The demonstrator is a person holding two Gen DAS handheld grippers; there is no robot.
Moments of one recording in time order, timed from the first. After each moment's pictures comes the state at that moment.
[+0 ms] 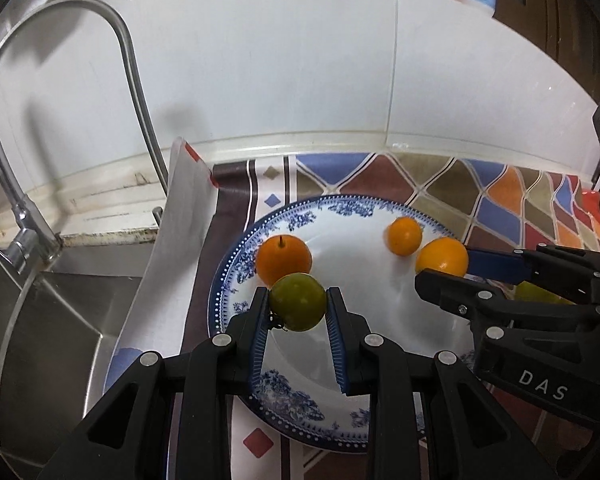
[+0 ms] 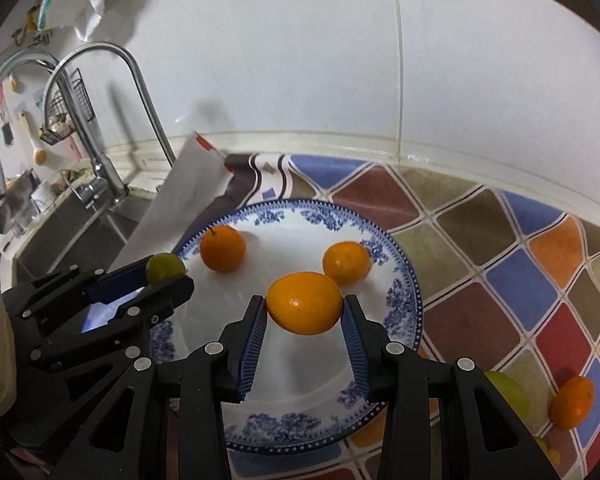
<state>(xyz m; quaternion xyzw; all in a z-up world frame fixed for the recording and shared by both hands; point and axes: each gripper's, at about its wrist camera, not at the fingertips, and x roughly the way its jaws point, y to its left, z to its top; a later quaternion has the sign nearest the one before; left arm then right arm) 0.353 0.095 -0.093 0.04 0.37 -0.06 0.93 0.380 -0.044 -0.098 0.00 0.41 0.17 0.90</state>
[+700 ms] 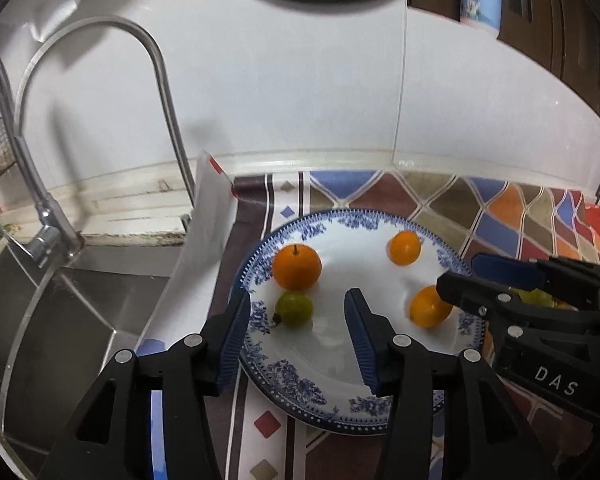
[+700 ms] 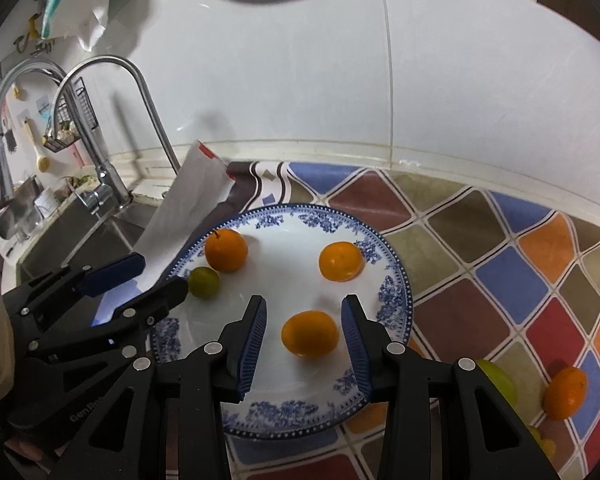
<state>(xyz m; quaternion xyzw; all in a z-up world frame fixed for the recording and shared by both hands) 0.331 0.099 -0.068 0.03 0.35 -0.04 0.94 0.362 -0.051 -0.081 0.00 0.39 0.17 0.90</state>
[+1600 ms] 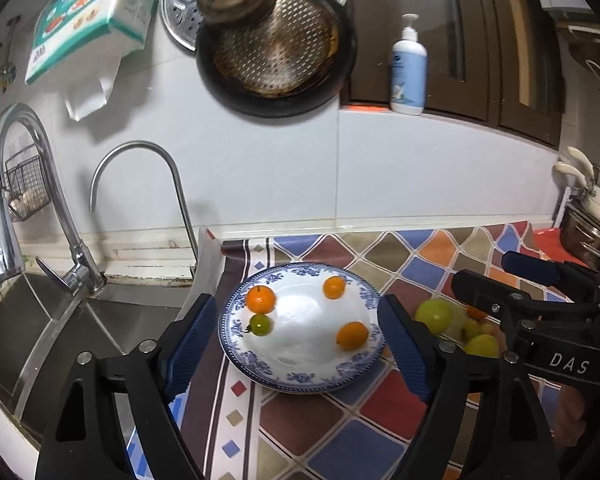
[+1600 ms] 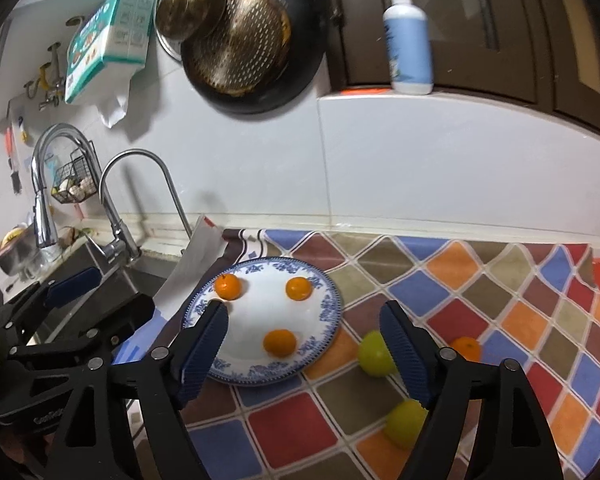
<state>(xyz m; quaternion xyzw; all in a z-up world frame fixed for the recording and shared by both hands) 0.221 0.066 0.011 0.03 0.25 -0.07 0.96 0.251 -0.105 0.005 0.03 0.30 0.11 0.95</state>
